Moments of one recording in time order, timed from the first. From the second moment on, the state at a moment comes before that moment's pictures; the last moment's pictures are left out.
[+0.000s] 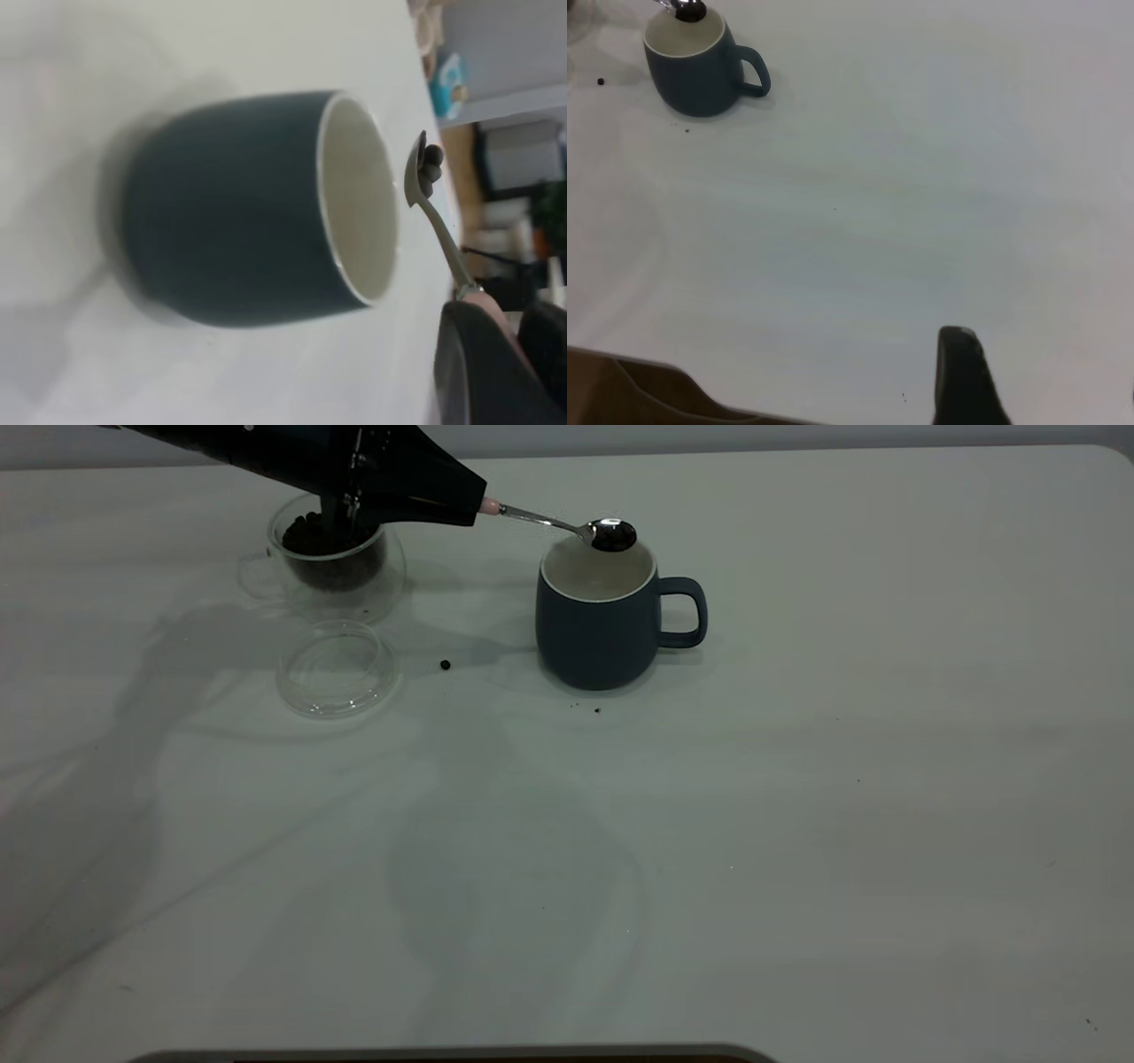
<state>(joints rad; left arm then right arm) -0.06 2.59 -1.79 -1.29 1.11 1.04 0.09 0.03 -0.47 0.09 1.12 -0.09</state>
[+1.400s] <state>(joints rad) 0.17 2.32 -1.79 -1.05 1.17 1.05 0.09 0.03 -0.47 0.09 1.12 -0.09</state>
